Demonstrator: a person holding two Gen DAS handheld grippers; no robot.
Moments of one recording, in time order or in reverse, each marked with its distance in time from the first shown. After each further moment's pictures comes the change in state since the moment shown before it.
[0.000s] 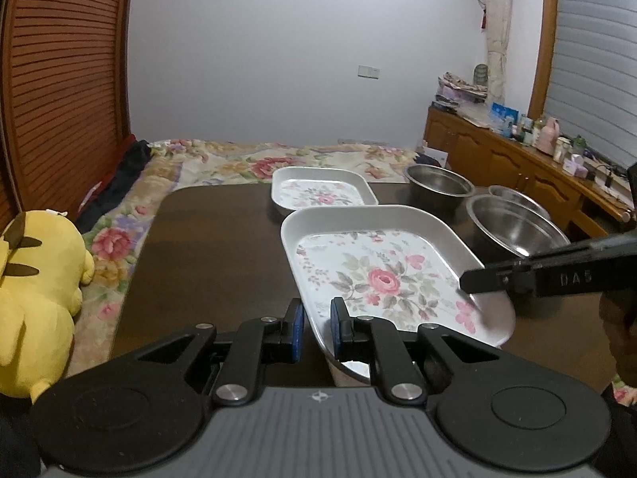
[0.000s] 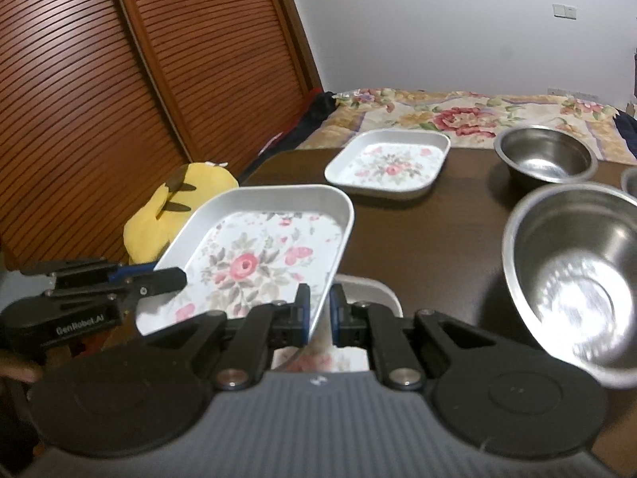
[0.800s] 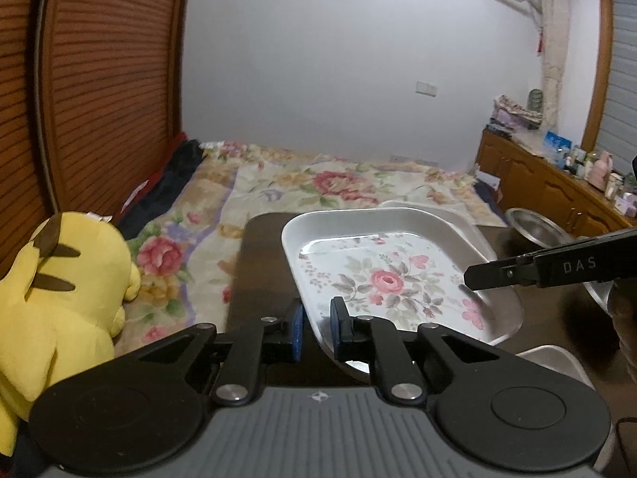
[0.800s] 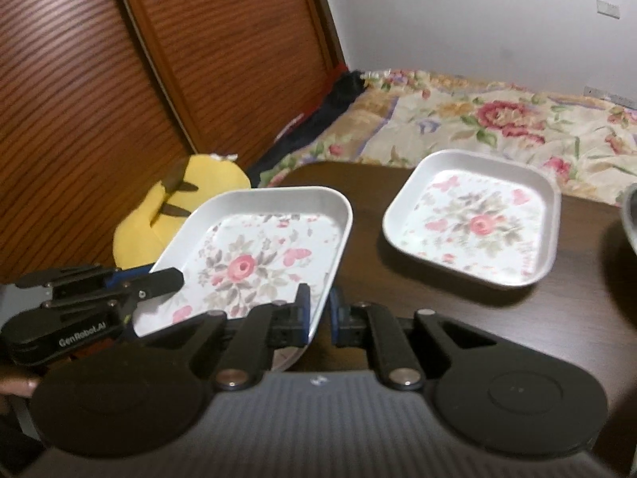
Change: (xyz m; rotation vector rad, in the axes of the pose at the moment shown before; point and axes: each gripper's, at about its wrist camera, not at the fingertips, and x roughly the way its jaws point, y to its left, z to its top) left arm 0.046 0.091 0.044 -0.083 -0.032 0.107; right arm 0.107 0.043 0.081 -0.049 0.082 0.035
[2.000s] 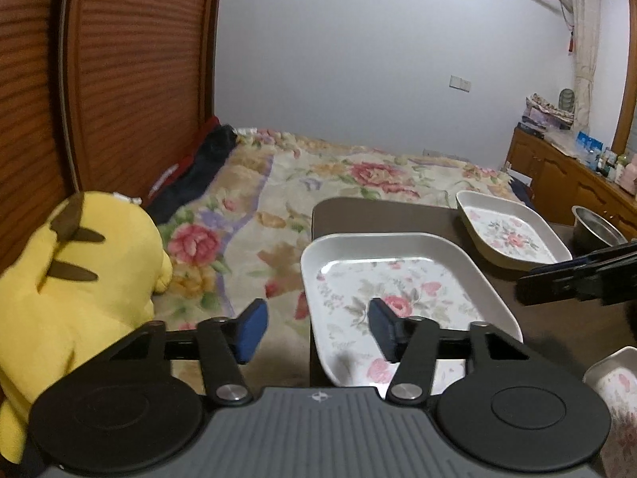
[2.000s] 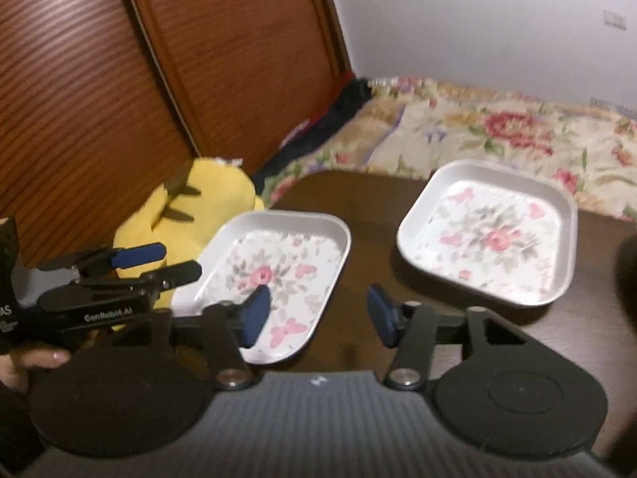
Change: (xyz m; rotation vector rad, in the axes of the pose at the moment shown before) left arm 0.051 0.065 -0.011 -0.044 0.030 0.069; right arm 0.028 0.011 0.005 -0.023 0.003 0.009
